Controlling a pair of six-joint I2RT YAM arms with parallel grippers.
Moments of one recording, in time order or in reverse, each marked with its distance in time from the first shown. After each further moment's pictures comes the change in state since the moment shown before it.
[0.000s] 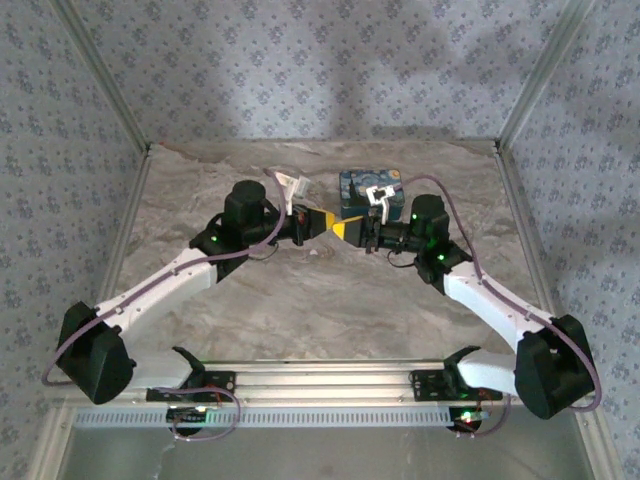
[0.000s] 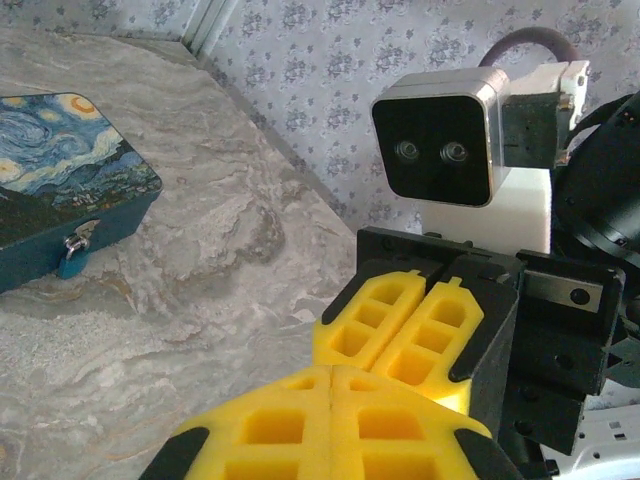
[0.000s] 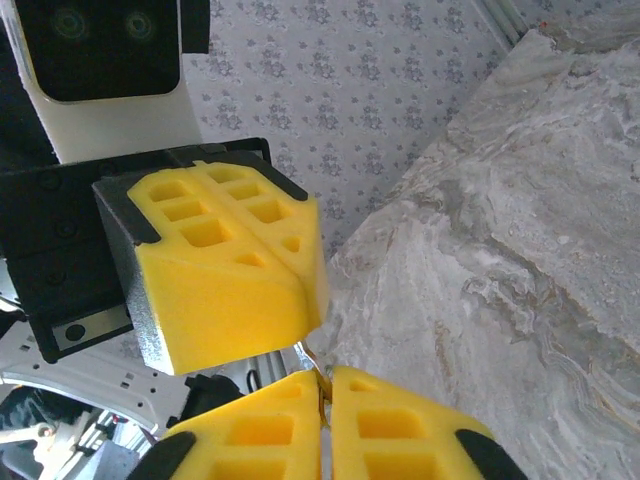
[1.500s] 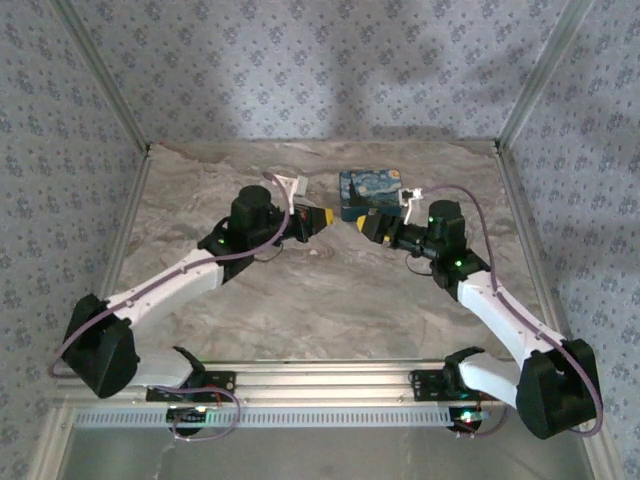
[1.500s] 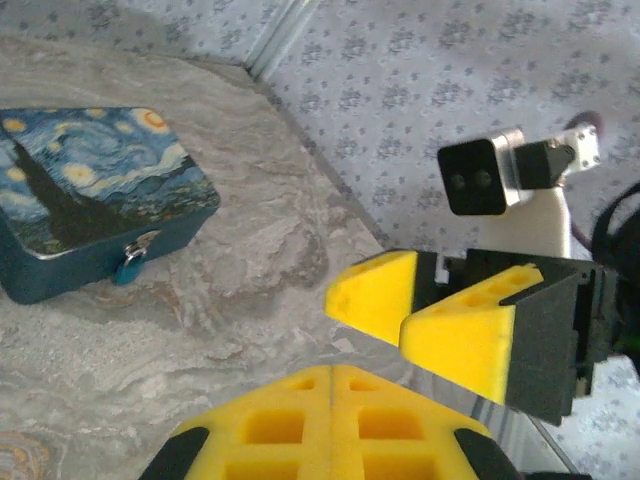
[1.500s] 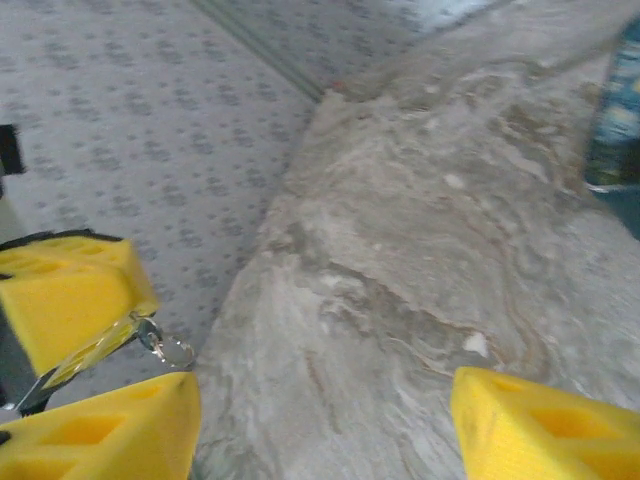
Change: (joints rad) left arm -0.006 0.024 -0.033 0.063 -0.120 -0.040; right arm -0.138 -0.106 -0.063 -0.171 0.188 0.016
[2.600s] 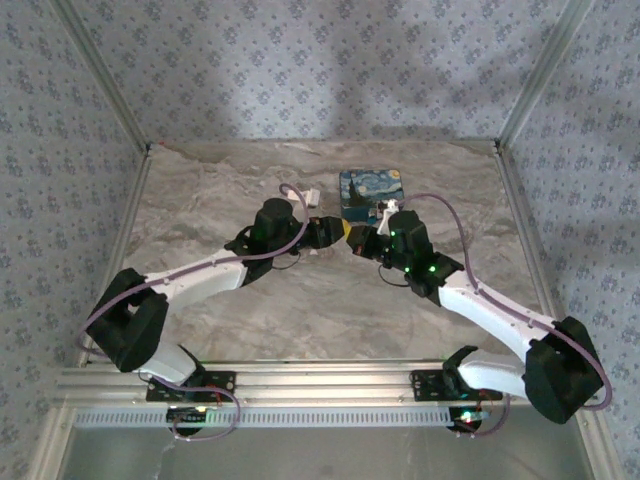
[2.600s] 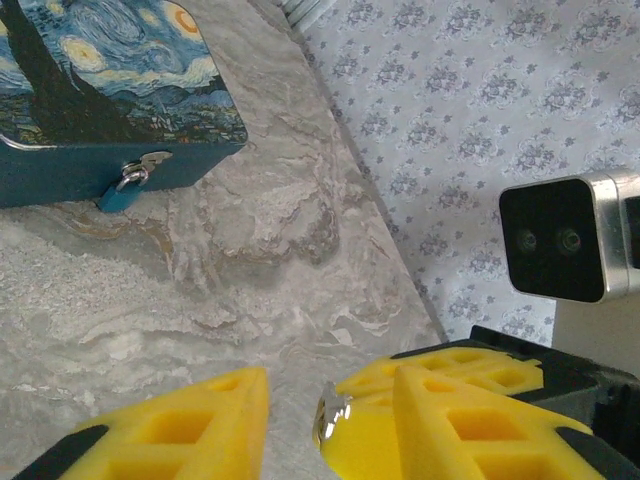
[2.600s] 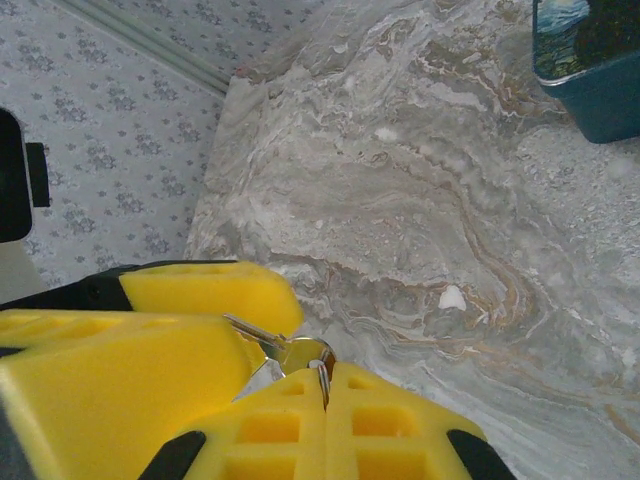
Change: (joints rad) left arm -0.060 0.182 -0.077 0.215 -0.079 -0.229; right arm 0.292 0.070 0.033 -0.124 0.478 0.175
